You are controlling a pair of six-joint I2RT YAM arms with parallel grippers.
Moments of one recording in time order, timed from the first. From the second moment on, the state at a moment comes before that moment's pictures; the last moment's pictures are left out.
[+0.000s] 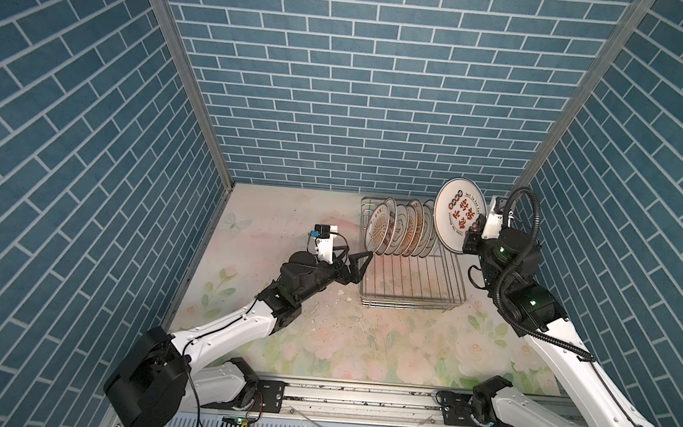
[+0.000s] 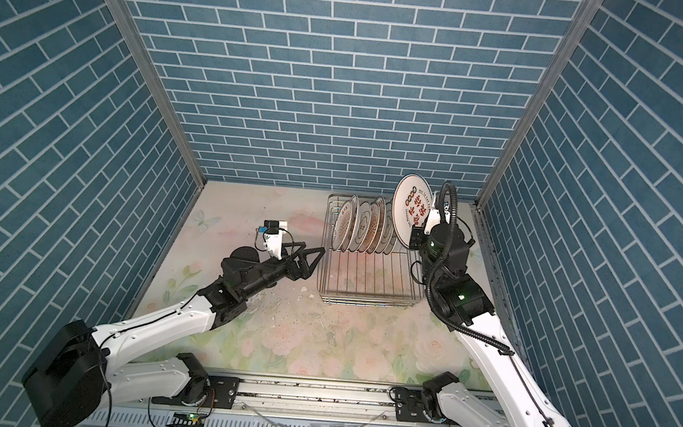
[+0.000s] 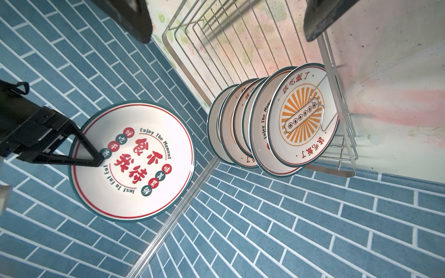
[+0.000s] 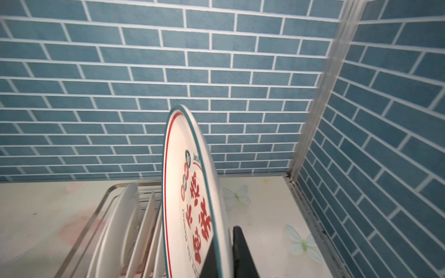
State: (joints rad) left arm -0.68 1.16 0.59 0.51 0.13 -0.61; right arm 0.51 0.95 1.03 -0.21 0.45 0.05
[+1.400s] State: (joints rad) left arm -0.69 1.17 0.60 0.66 0.25 -0.70; right arm 0.21 1.06 0.86 0.18 -0.67 0.57
